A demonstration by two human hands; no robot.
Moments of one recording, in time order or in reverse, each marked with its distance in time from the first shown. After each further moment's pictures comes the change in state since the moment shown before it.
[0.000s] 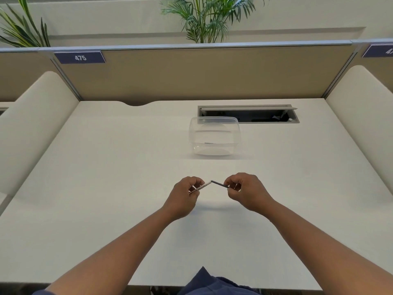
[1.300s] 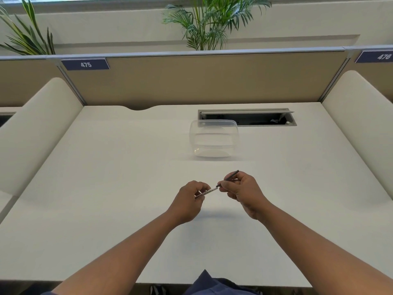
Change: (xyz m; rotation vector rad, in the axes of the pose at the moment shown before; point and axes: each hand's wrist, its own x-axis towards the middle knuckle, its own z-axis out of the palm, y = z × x) left_hand -0.017 0.008 0.010 0.081 -0.027 0.094; right_hand -0.019 -0.032 0.003 0.900 0.027 0.302
